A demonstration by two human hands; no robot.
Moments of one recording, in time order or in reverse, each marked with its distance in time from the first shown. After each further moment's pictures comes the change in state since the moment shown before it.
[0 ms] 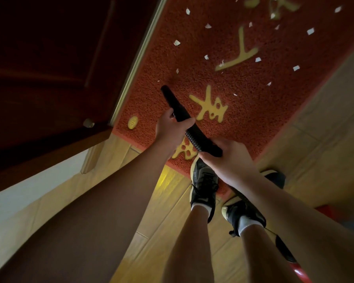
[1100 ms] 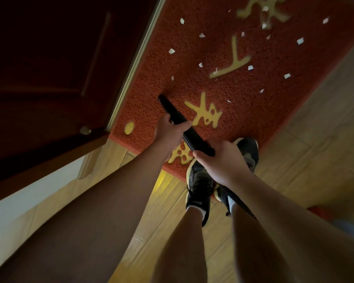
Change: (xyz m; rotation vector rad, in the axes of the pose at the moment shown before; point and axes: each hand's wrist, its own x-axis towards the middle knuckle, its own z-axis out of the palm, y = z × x) left_hand 0.017 0.005 0.009 -0.048 -0.068 -0.048; right_hand 0.014 -0.013 -0.013 0.006 -0.040 0.092
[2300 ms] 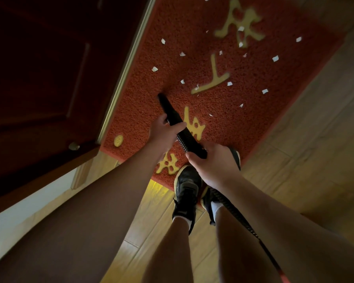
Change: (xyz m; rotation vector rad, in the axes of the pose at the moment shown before) left_hand -0.003 0.062 0.045 -0.014 -0.011 -0.008; right_hand 0.012 0.002 -0.063 0.002 0.039 0.001
